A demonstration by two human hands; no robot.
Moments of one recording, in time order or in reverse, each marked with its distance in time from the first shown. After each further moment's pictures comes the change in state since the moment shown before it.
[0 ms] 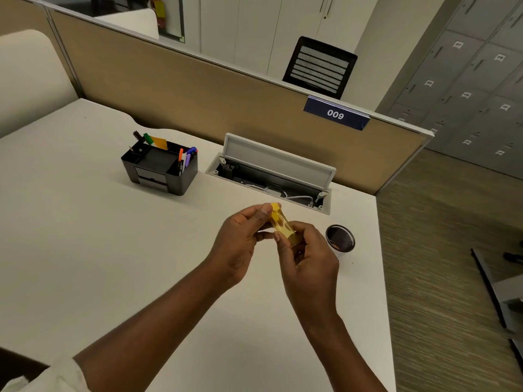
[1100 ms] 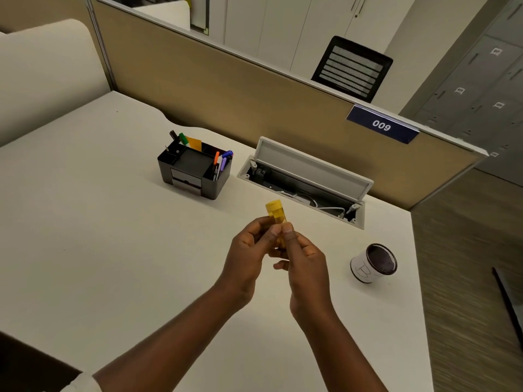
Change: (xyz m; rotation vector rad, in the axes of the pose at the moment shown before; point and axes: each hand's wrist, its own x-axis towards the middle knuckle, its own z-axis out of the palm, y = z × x) left_hand 0.016 -0.010 -0.090 0.109 0.065 0.050; right_hand 0.017 -0.038 0.104 0.466 -0.263 0.517
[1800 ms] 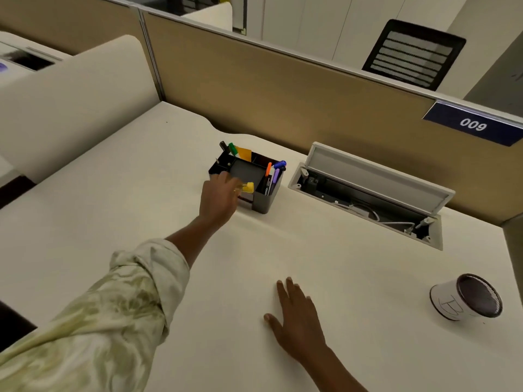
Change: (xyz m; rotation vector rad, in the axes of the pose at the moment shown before) left_hand 0.214 -0.019 -0.229 1.485 0.323 0.395; right_hand 0.038 0.194 0.087 -1.146 -0.511 -0.178
